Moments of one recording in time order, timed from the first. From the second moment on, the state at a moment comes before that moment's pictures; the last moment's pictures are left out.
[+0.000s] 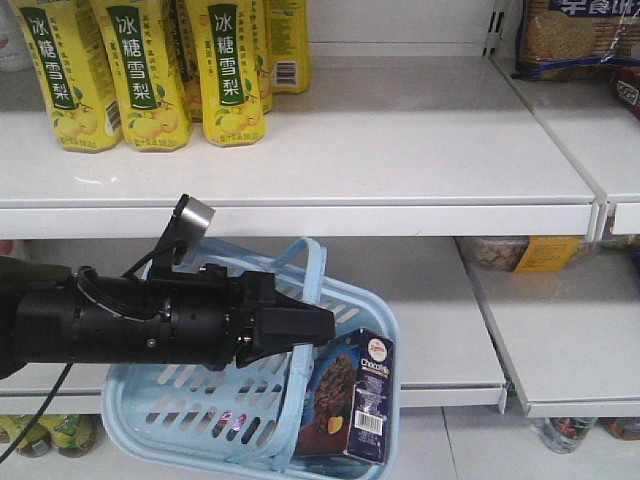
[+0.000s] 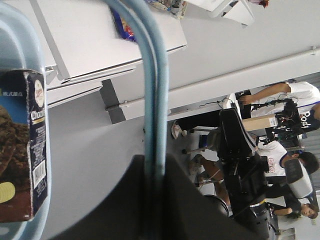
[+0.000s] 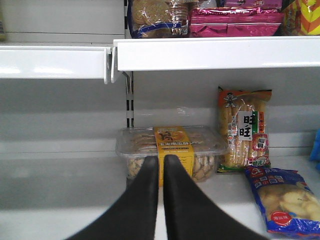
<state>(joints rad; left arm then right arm) -0.42 1.45 -0.80 -1.66 0.86 0.84 -0.08 -0.01 0.03 -0.07 0.04 0.06</state>
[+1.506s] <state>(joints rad) -0.42 1.45 -0.80 -1.65 0.88 0.83 -0.08 -0.01 0.03 -0.06 -0.05 0.09</state>
